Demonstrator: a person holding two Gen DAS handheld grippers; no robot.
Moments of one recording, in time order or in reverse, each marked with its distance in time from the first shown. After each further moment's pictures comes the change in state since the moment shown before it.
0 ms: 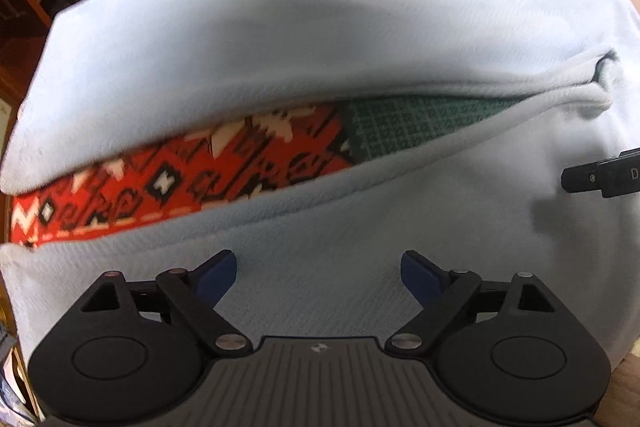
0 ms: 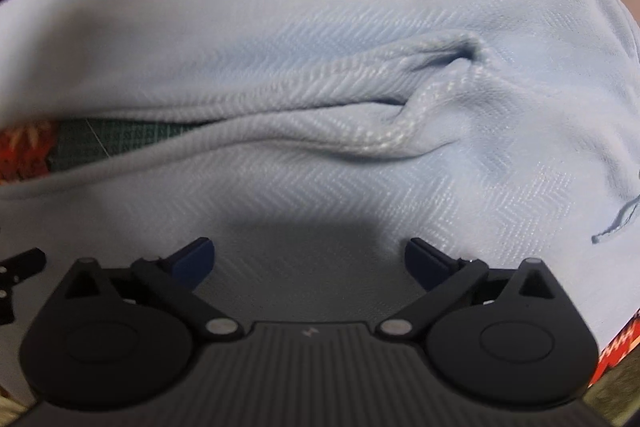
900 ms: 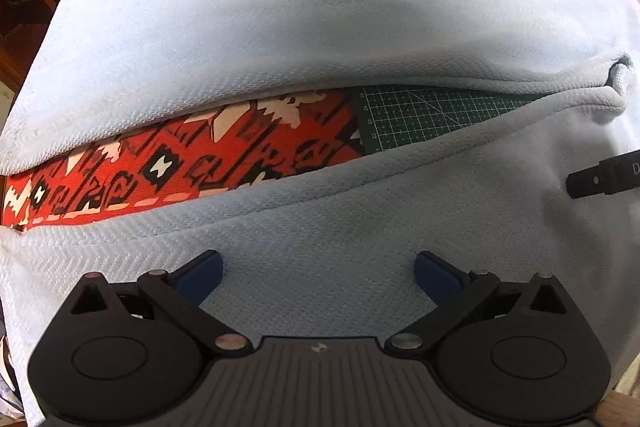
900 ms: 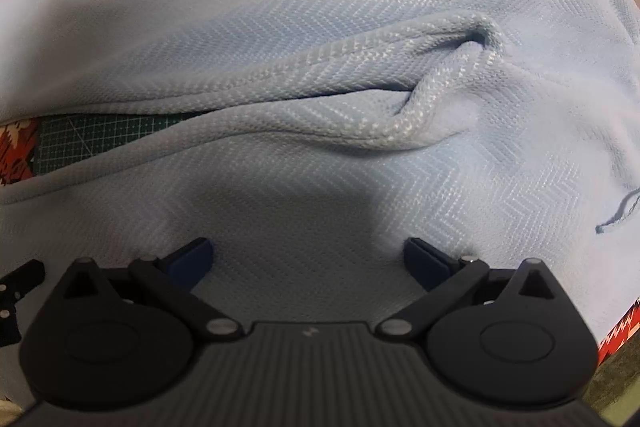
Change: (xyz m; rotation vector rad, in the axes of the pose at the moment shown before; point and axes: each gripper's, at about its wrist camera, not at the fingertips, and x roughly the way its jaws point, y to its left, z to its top) left arm 0.004 0.008 -0.010 -0.038 -0.032 0.001; right arm 0.028 0.008 0.016 0.027 0.061 -0.007
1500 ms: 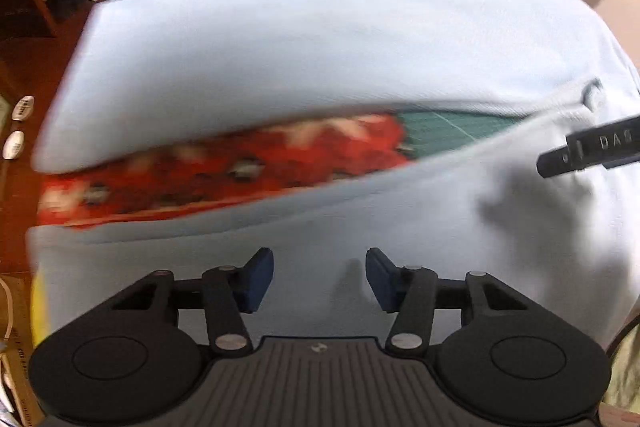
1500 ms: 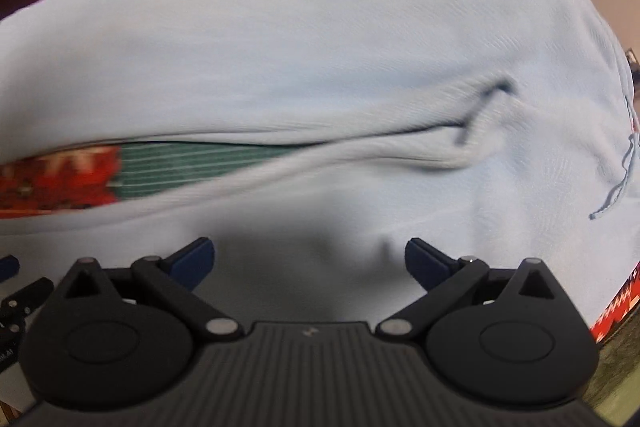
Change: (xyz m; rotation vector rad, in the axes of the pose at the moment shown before) left arm -0.052 0.088 -0.024 -0.013 -0.107 -0.052; right arm -0.061 0.105 -0.015 0.018 -0.127 -0.036
